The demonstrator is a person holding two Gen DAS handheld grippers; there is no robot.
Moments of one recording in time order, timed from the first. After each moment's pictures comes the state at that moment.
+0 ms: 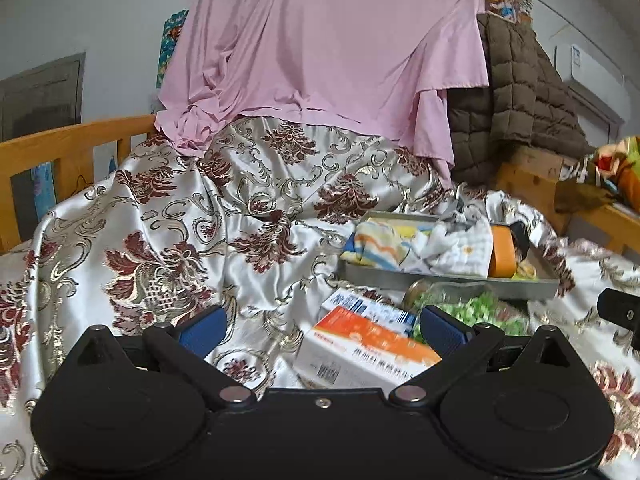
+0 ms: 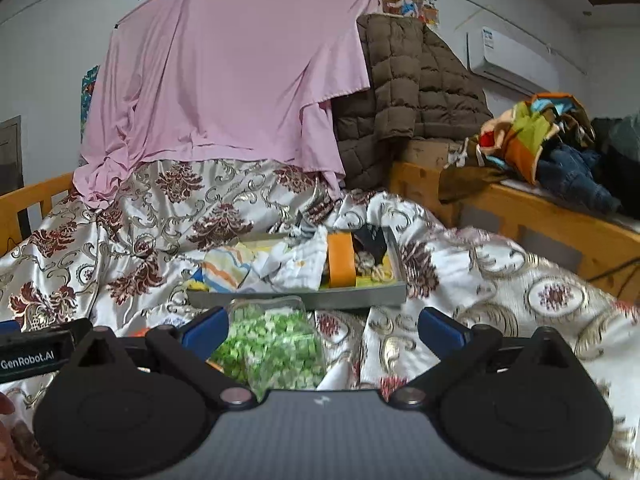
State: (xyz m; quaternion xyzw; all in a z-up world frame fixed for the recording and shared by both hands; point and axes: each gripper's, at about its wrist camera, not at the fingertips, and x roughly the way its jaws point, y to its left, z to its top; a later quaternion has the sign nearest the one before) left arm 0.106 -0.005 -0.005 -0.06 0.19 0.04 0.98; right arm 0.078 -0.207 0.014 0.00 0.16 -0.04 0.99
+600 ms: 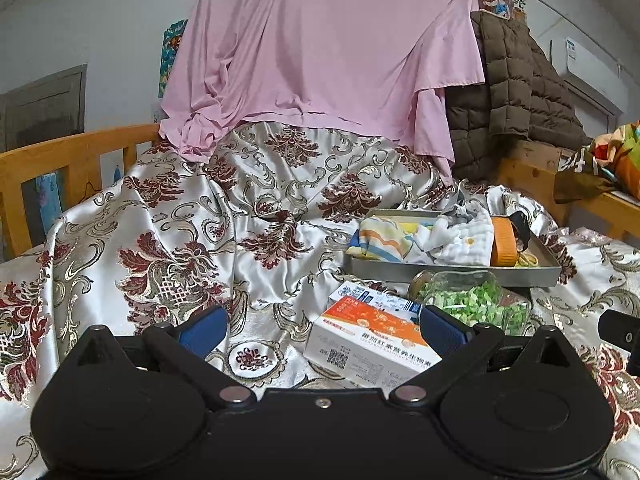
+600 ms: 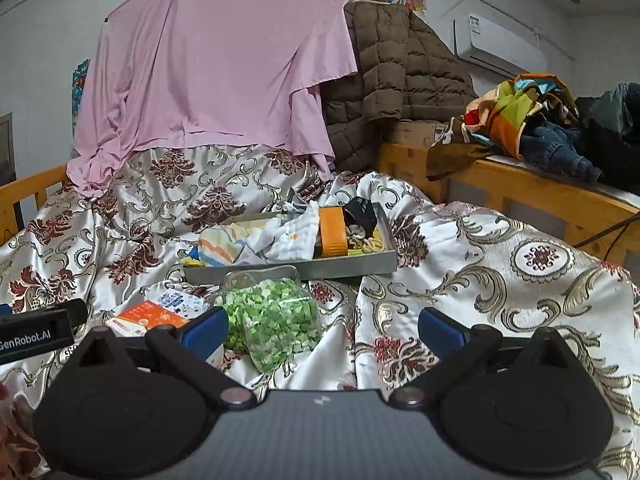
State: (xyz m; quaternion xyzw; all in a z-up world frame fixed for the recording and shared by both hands) left arm 0.089 -0.006 -0.010 -0.05 0.19 0.04 0.98; right arm 0.055 -0.205 -0.006 0.01 0.18 -0.06 0.98
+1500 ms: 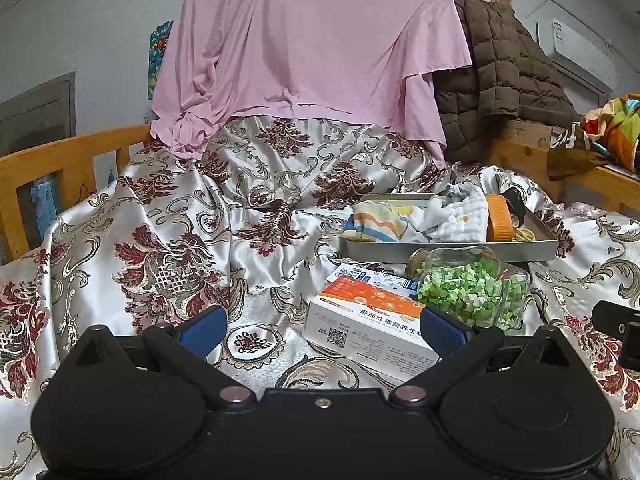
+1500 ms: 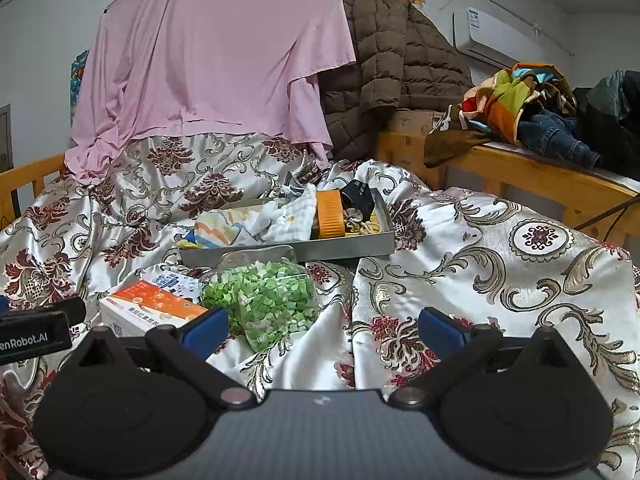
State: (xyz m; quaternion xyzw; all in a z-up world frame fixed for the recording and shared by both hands) left arm 0.085 -0.012 -0.023 -0.02 0.20 0.03 0.98; right arm 0.052 -0.206 -0.022 0.00 0.19 -0.06 0.98
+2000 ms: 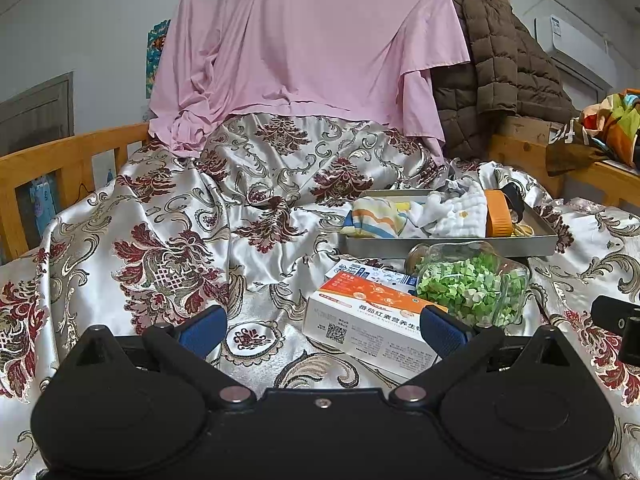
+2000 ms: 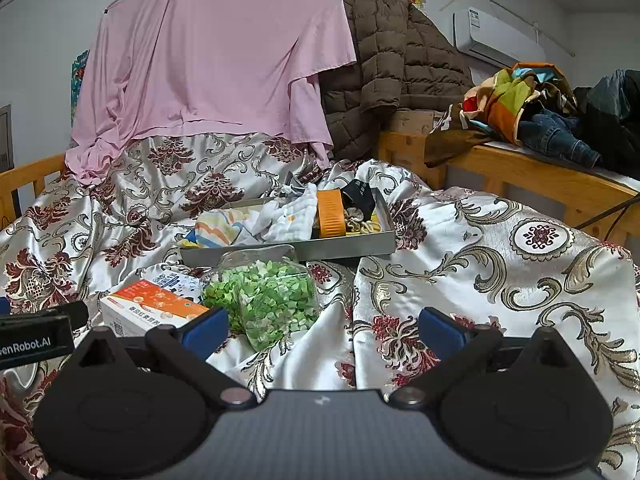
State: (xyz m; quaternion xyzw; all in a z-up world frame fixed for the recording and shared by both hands) left arm 0.084 -0.013 -0.026 -0.02 0.20 0.03 0.98; right arm 0.052 -0.206 -0.022 0.00 0.19 -0.06 0.98
